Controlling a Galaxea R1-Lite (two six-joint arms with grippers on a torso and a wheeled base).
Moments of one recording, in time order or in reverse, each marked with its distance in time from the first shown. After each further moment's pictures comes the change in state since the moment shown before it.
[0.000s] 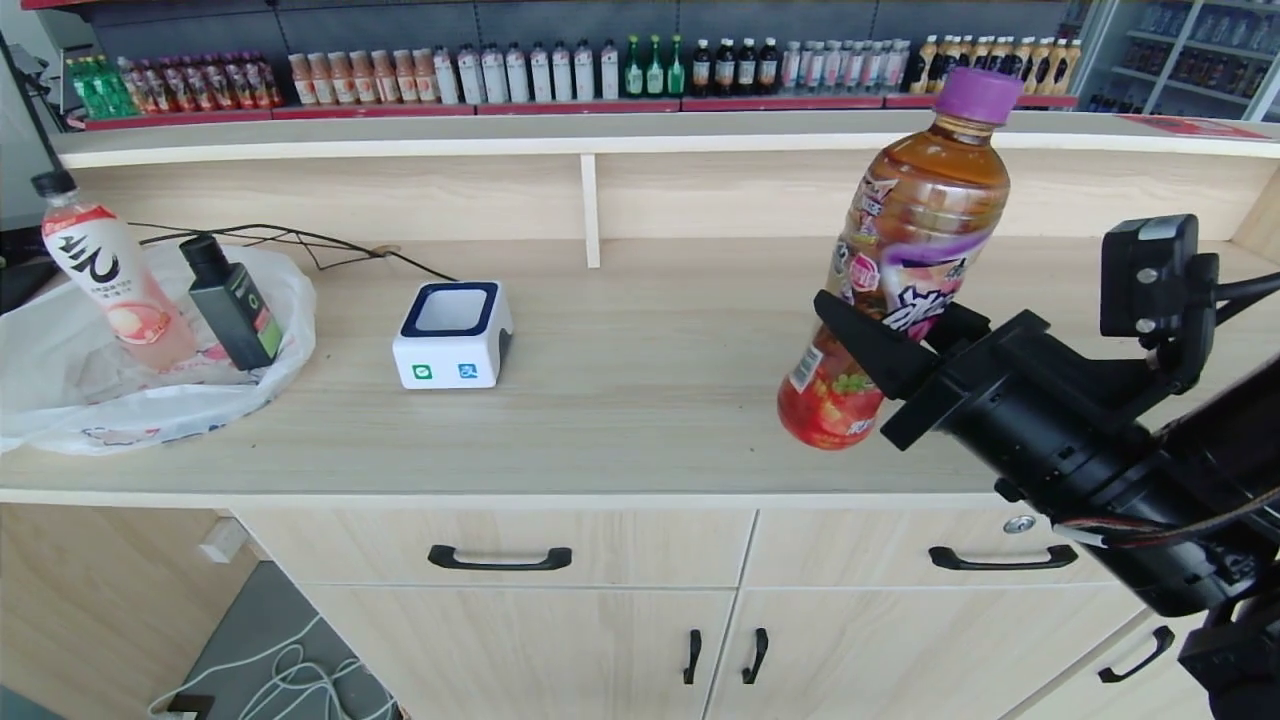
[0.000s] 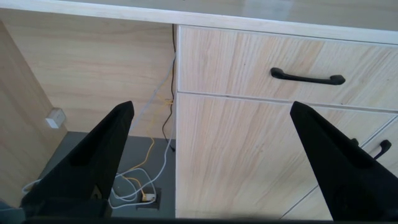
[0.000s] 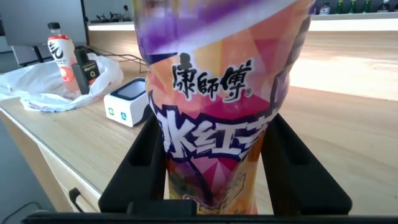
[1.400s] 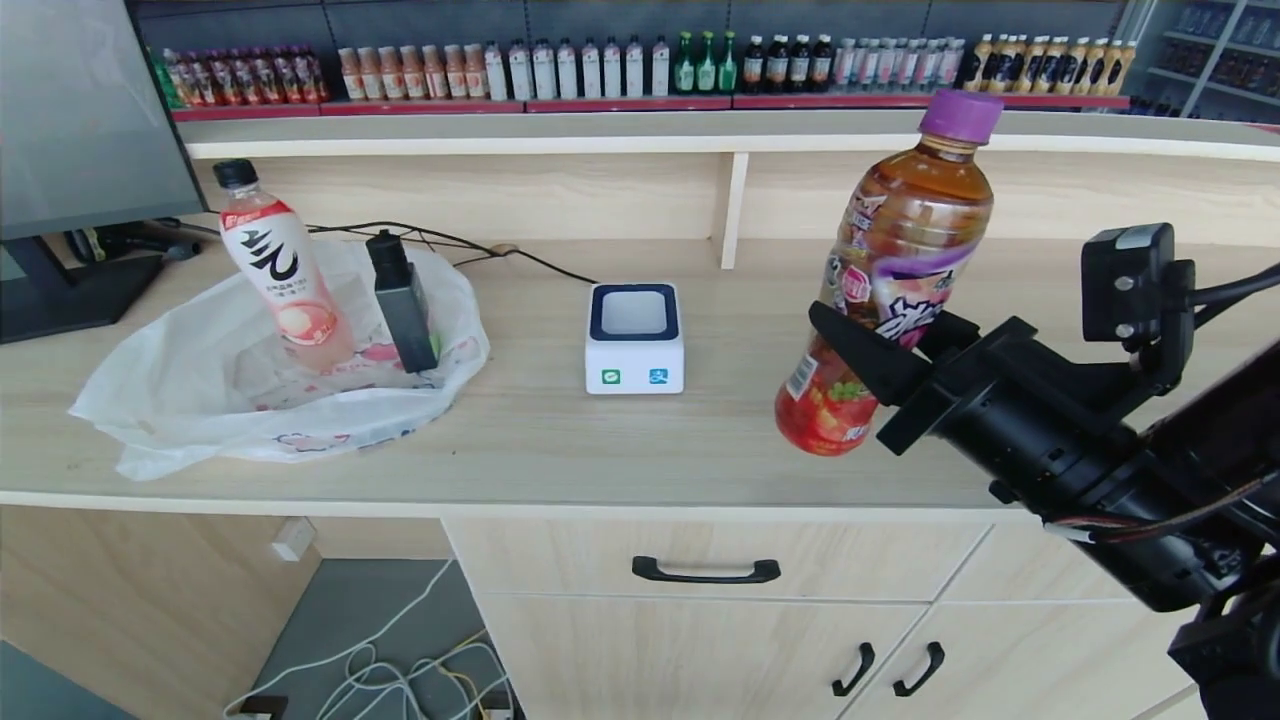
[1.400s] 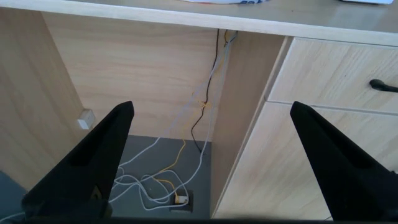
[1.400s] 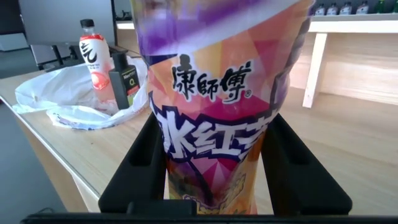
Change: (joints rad) left arm 0.000 0.000 0.000 0.000 0.000 0.000; right arm -0.005 0.003 0.003 0.008 0.034 0.001
